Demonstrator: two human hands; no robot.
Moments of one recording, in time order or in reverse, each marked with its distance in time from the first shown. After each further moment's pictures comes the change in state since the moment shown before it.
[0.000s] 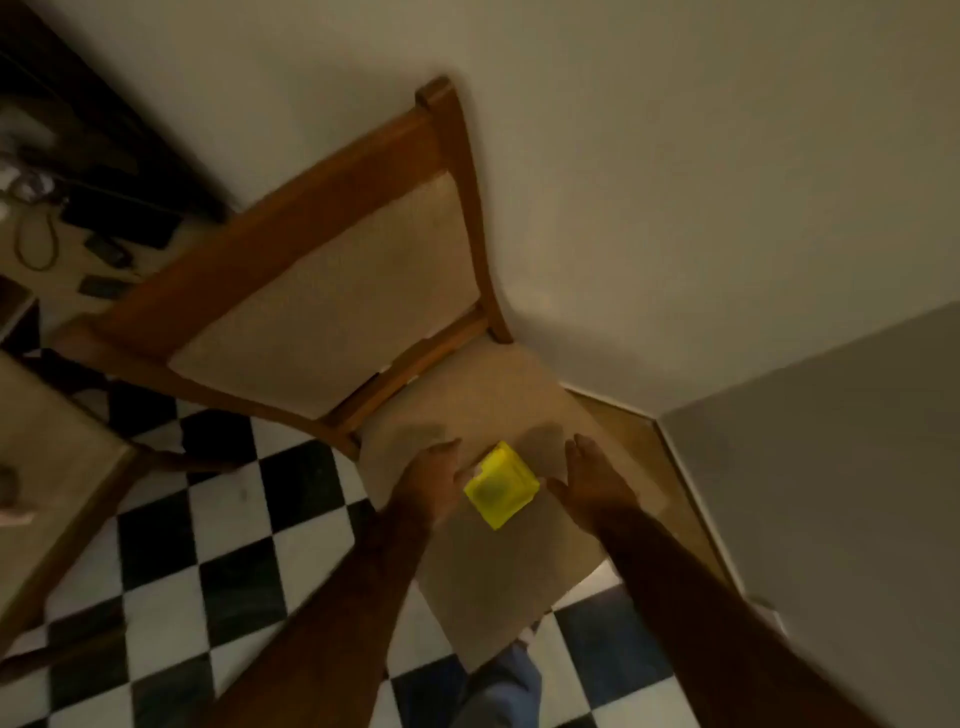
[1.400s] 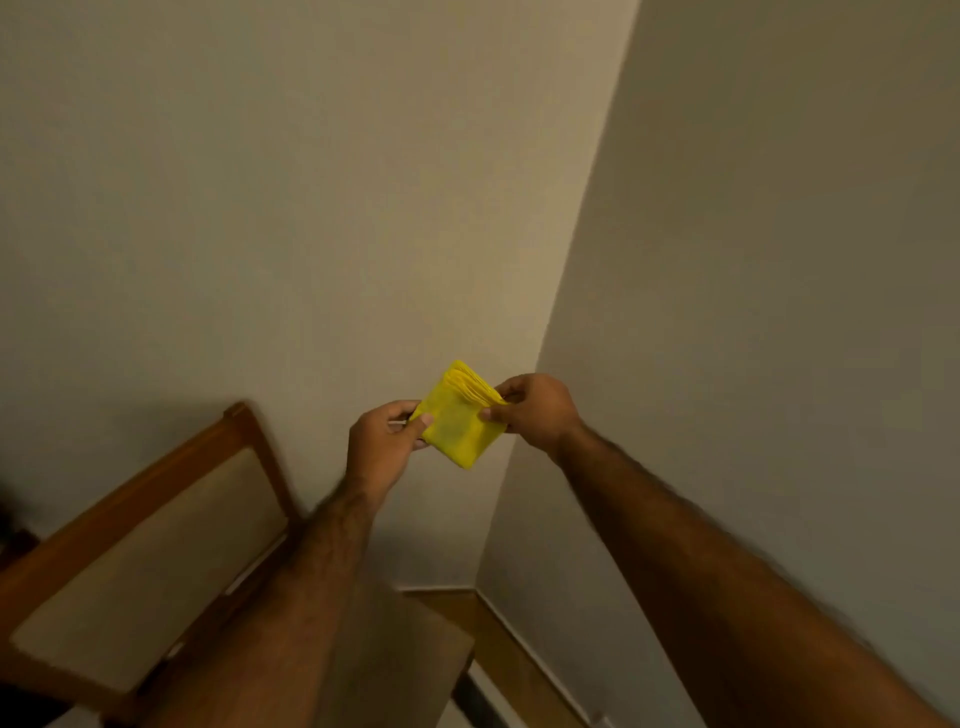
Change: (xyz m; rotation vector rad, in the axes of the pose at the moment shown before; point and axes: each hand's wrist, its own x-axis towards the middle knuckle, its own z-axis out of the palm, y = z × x) left_hand -0.155 0.365 -0.198 -0.966 0.236 0.622; right_hand -0.317 0.031 -0.363 0.677 0.790 0.005
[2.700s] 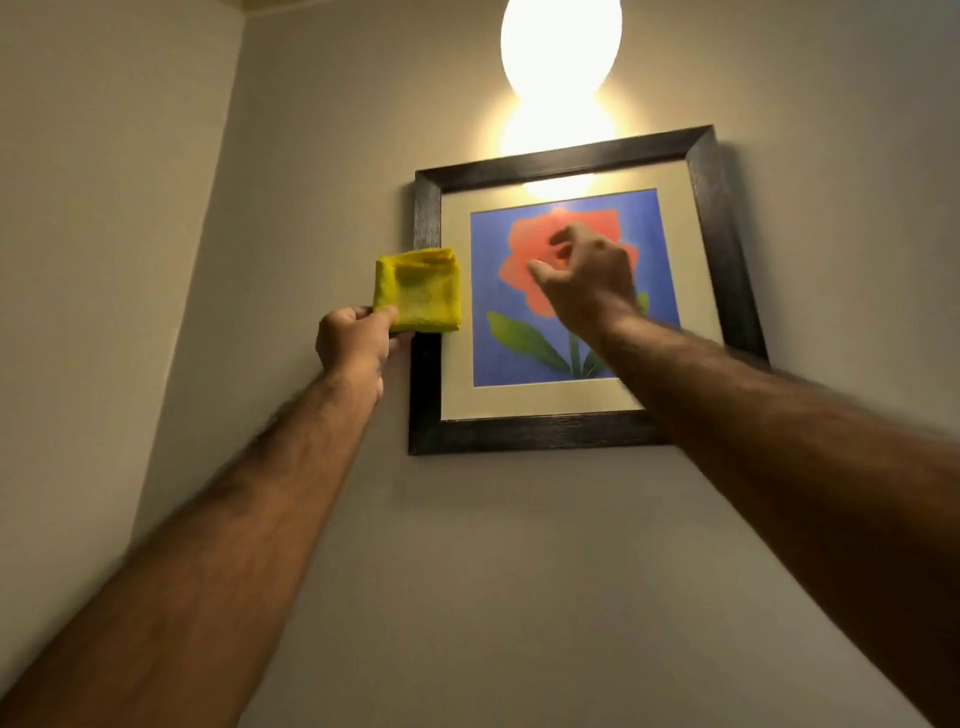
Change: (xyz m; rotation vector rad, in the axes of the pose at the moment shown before) left_hand -0.138 0.725 0.338 -0.727 -0.296 0.681; right_hand -0.355 -0.312 -0.636 -0.531 1.578 -0.693
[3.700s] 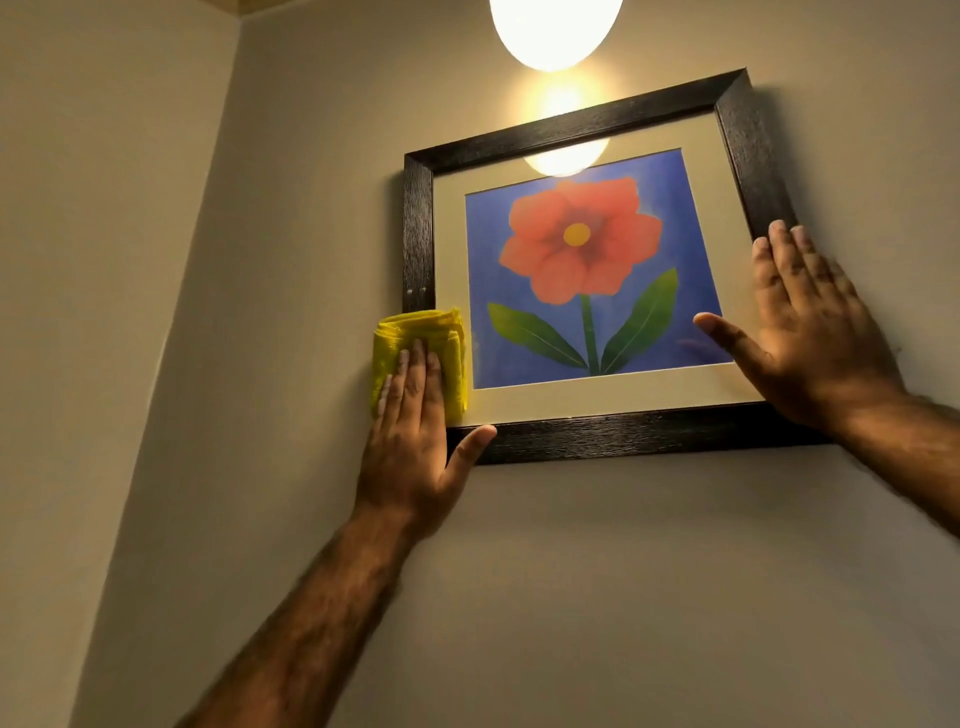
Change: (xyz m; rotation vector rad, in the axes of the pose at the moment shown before) left_hand -0.070 -0.106 -0.011 1.108 -0.291 0.903; right_hand -0.032 0.194 -0.063 -0.648 0.011 -0.191
